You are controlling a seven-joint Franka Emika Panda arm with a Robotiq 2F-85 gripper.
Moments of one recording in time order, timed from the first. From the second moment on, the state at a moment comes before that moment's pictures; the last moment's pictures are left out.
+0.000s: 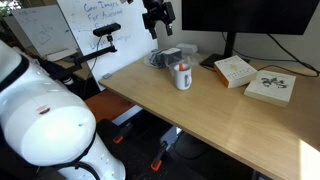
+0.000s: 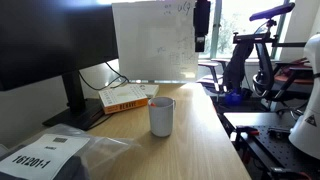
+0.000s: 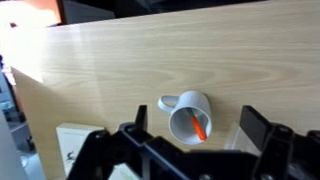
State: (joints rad) arm -0.06 -0.32 0.16 -2.20 -0.18 1.81 0.32
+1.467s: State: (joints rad) arm -0.03 -0.05 -0.01 -2.29 -0.02 2.31 -0.25
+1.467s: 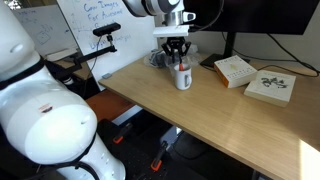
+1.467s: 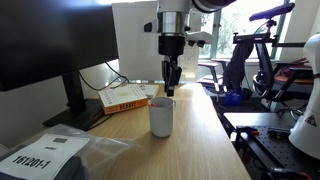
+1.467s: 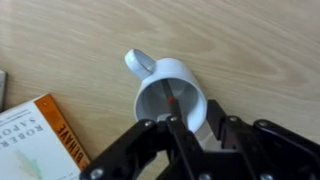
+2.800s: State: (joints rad) arm -0.05 0.17 -0.01 -2.17 0.10 2.38 -0.42
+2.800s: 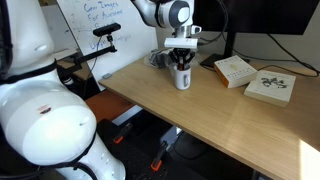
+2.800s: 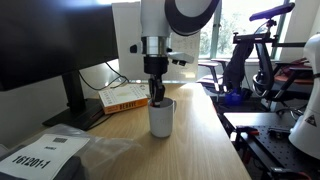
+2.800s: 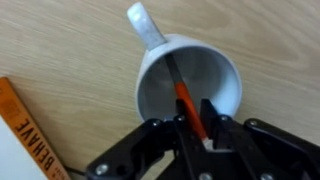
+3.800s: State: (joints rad) arm -0.07 -0.17 -0.03 -2.35 0.22 2.47 -0.46
